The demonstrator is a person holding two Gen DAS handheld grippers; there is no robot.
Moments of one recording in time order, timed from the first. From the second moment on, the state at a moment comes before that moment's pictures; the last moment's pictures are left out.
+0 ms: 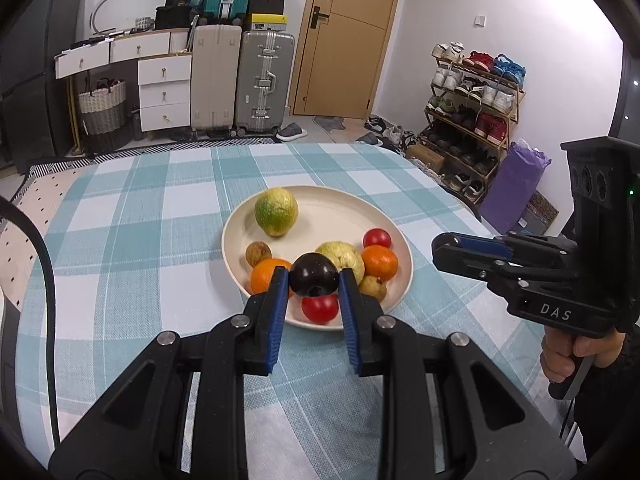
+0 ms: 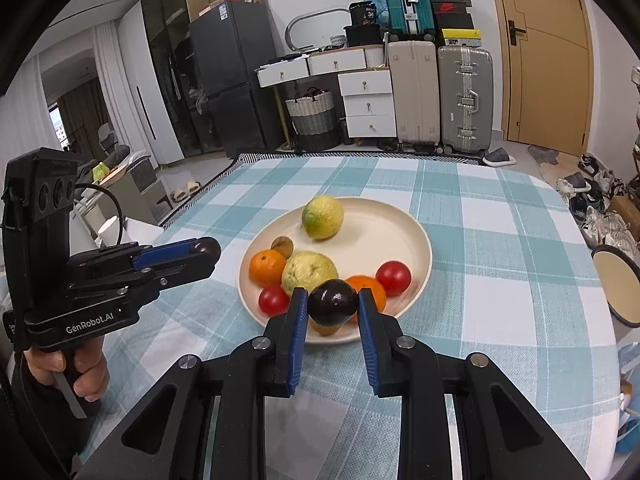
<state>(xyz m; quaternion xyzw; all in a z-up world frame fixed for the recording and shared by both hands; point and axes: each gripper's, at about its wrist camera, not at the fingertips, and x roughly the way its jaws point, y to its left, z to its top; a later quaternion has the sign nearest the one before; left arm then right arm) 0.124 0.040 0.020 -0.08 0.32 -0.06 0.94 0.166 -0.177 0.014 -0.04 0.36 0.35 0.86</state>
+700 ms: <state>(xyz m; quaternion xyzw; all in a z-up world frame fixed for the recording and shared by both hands) 0.162 0.041 0.021 -0.06 0.31 -0.04 0.95 0.202 -0.168 0.012 -0.01 0.36 0.34 0.87</state>
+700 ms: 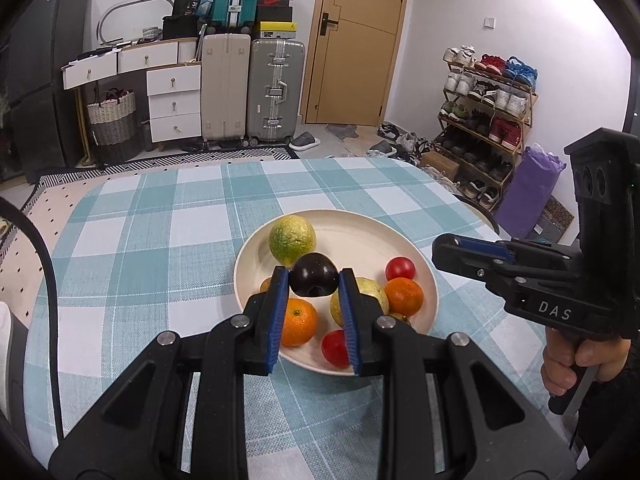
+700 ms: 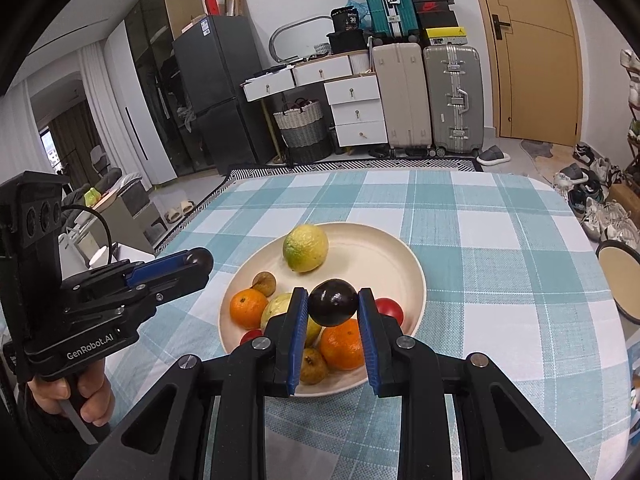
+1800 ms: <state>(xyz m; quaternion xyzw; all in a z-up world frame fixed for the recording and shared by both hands) 0.213 0.036 -0.022 -0.06 0.35 -0.03 0.94 0.225 -0.151 -0.024 -0.01 0.40 0.33 0.85</state>
